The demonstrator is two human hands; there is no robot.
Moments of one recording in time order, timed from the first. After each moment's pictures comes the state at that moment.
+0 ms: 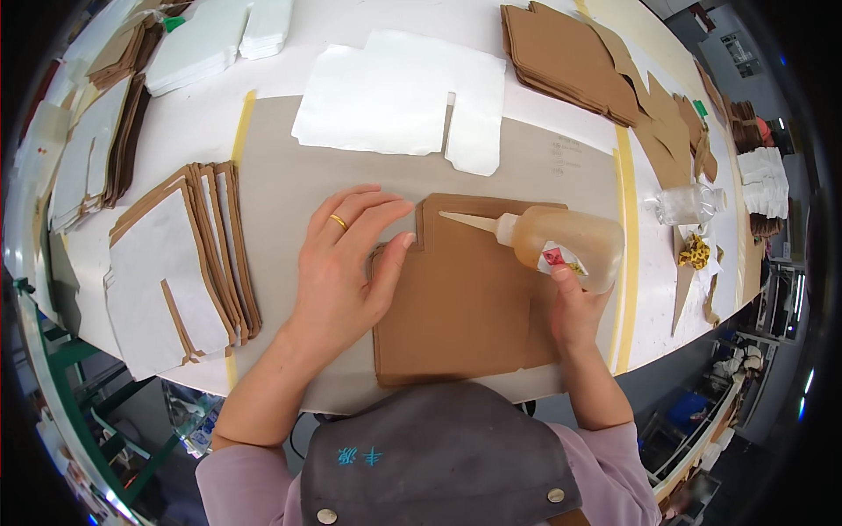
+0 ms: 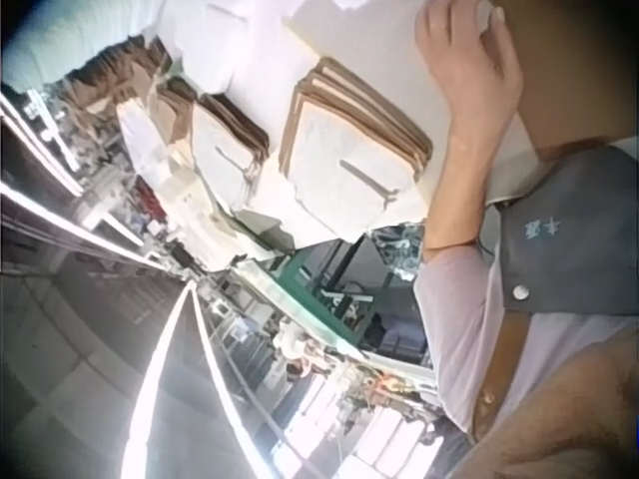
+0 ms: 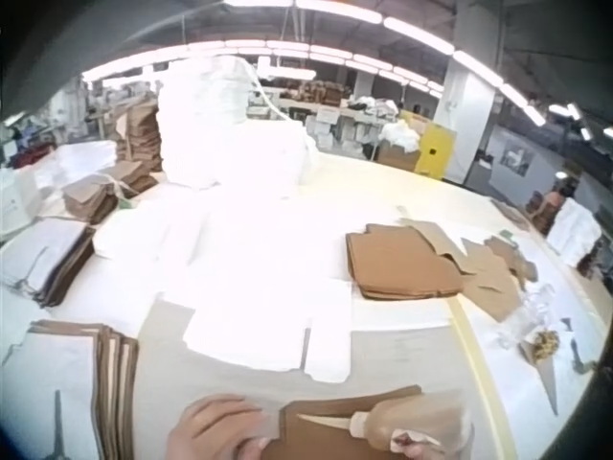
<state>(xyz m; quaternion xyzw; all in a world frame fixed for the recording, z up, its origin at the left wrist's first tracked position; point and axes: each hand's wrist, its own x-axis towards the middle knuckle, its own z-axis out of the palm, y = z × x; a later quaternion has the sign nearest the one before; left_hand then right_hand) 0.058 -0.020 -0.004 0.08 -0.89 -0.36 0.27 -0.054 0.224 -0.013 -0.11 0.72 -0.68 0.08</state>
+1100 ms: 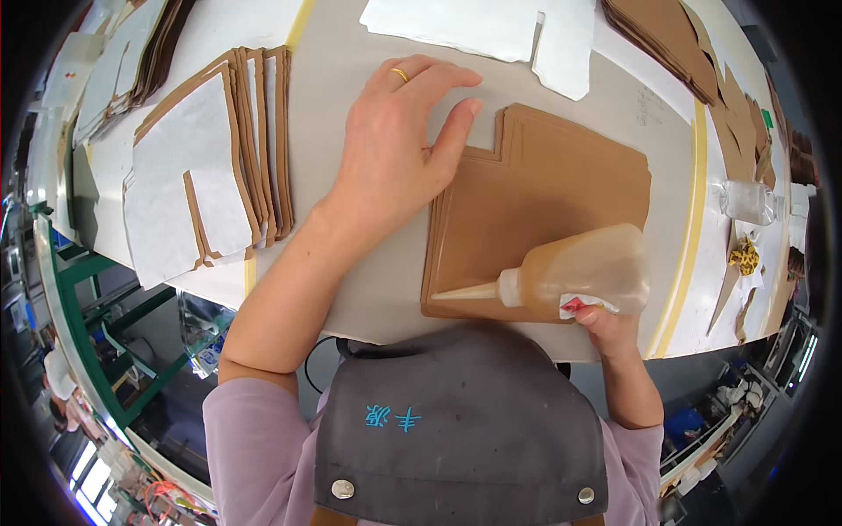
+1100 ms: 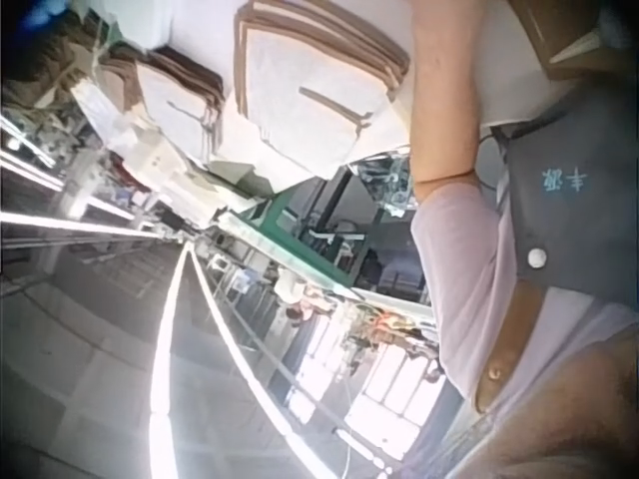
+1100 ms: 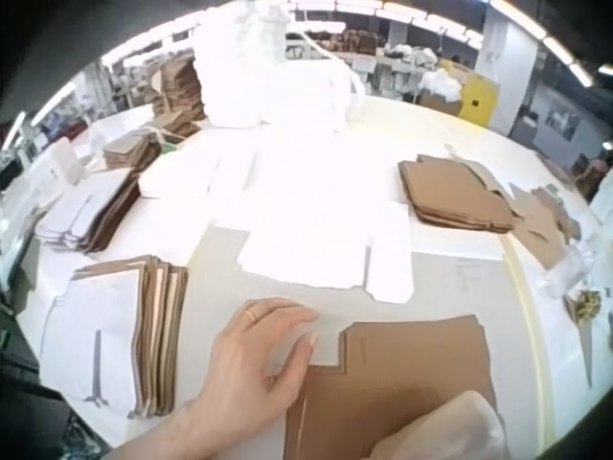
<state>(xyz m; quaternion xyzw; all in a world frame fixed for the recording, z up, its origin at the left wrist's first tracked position) 0.050 -0.032 -0.018 0.12 -0.88 -0.35 0.28 -0.013 0.253 -0.010 -0.19 0.71 -0.59 0.32</state>
